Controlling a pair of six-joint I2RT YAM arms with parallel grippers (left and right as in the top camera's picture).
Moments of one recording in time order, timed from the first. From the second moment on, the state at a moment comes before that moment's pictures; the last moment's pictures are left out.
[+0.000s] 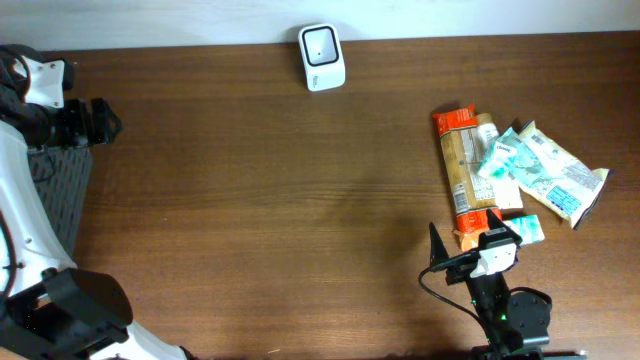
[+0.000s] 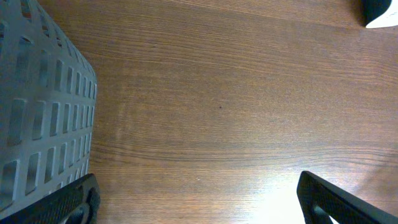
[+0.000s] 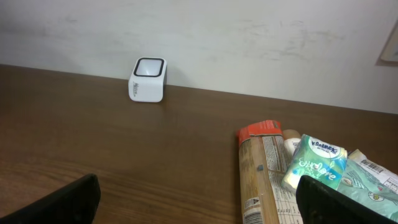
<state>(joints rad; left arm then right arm) 0.45 1.86 2.01 -1.32 0.30 0.29 0.06 0.01 0.01 -0.07 -0.13 -0.05</state>
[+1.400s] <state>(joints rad) -0.02 0.43 0.29 0.03 0.25 0.29 0.06 0.01 0.01 -0.07 -0.13 -0.05</state>
